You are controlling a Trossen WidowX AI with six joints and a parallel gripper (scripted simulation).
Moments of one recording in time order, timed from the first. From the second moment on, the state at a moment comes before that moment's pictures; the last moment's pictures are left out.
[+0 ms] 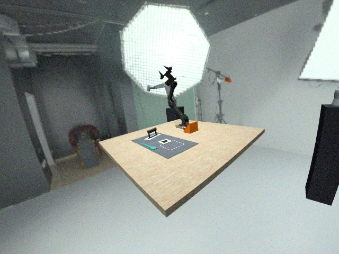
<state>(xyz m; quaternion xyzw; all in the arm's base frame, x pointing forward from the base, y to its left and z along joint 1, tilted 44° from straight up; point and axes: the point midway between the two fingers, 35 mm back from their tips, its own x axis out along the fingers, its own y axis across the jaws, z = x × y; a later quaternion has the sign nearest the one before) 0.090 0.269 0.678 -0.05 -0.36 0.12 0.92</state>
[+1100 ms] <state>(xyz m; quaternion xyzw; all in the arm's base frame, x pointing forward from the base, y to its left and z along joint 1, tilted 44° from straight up) 0.090 0.269 0.678 -0.05 -0.36 0.12 0.92</state>
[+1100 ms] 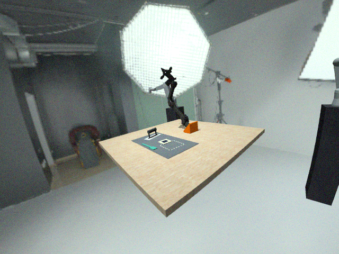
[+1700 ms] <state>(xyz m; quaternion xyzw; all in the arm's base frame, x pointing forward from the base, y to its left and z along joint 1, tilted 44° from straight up) 0.090 0.269 0.678 -0.05 -0.36 0.12 0.92</state>
